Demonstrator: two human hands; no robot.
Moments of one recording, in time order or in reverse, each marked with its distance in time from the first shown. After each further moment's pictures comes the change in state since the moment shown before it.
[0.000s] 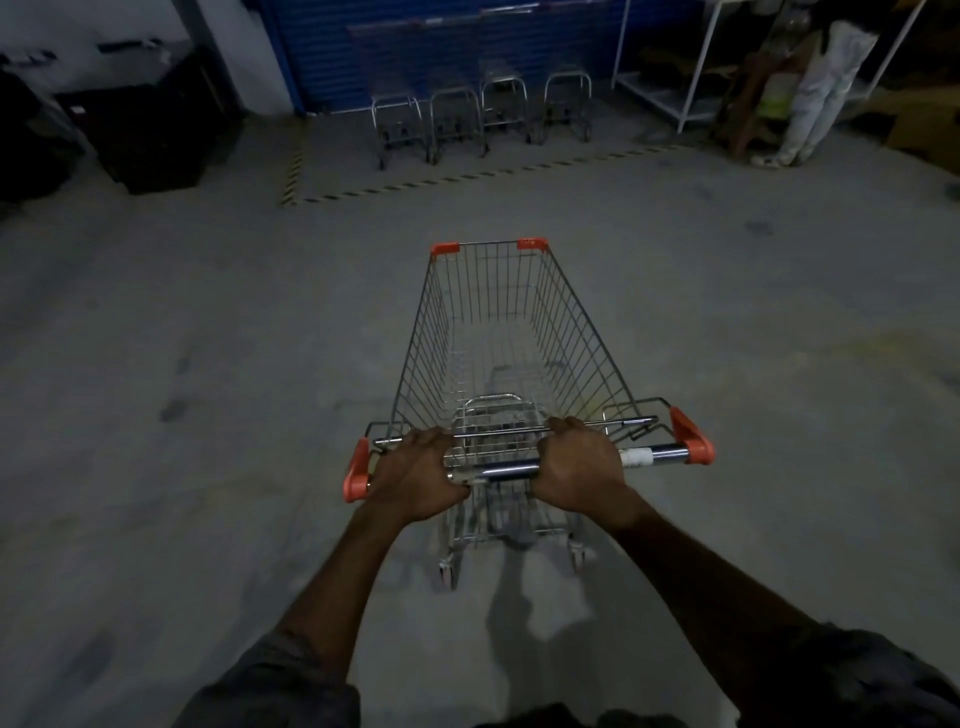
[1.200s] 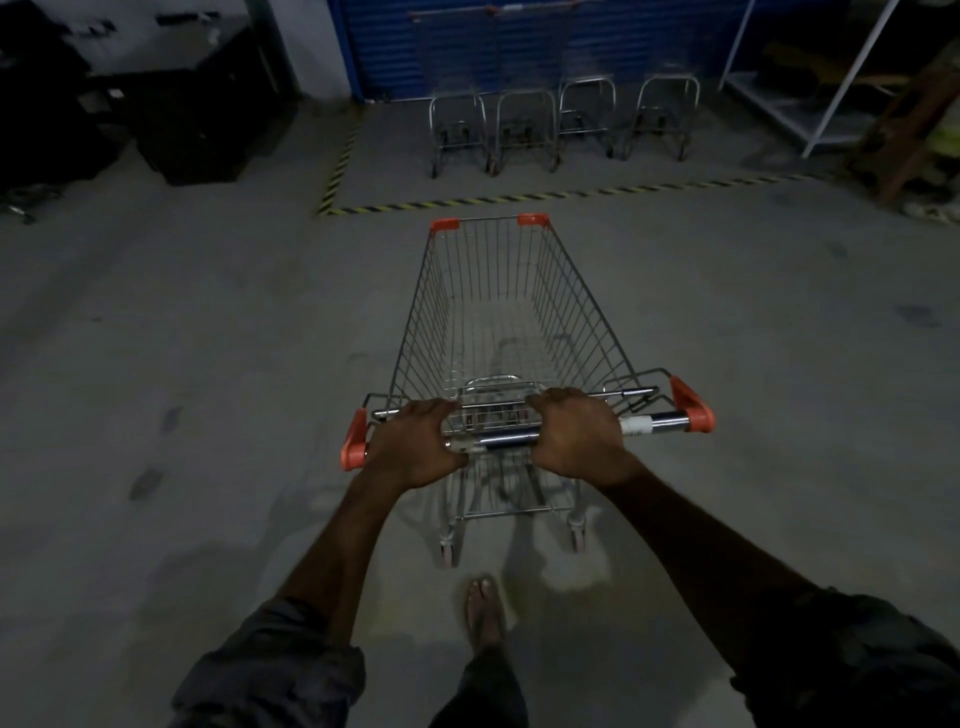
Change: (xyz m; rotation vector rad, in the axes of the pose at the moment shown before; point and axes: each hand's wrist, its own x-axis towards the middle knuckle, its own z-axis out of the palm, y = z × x) left_hand 0.622 -0.186 -0.079 -0.026 0.077 -0.168; right_hand 0.684 0.119 -0.019 0.085 0.154 -0.227
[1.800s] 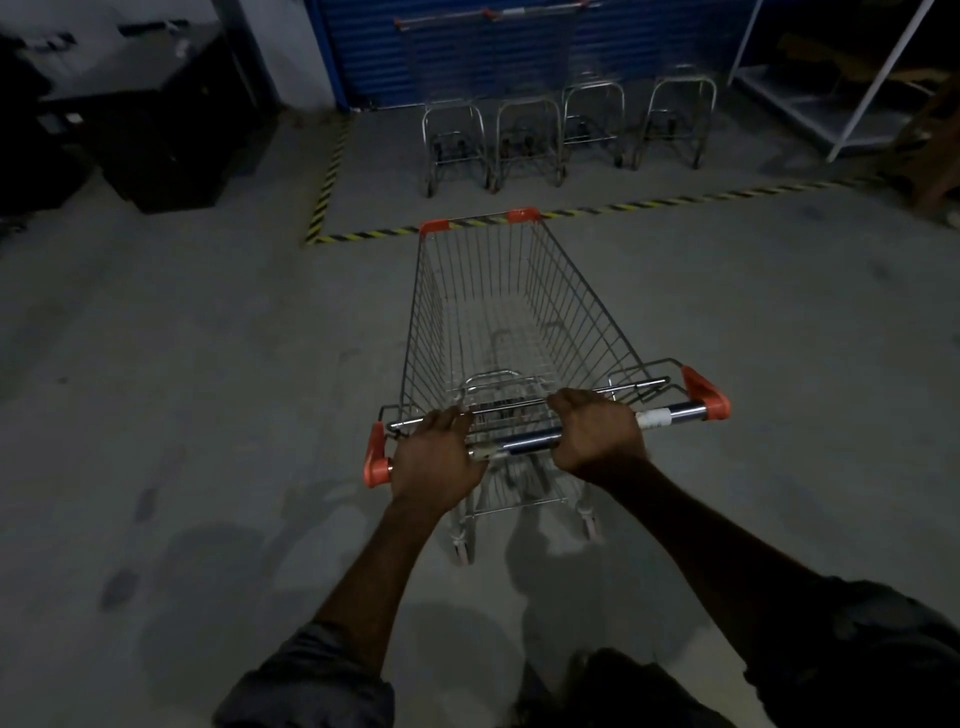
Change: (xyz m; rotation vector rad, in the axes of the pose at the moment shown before) left_hand 0.311 -0.104 -0.013 0.117 0.108 0.012; right_hand 0.318 0.073 0.065 0.007 0.099 -0.013
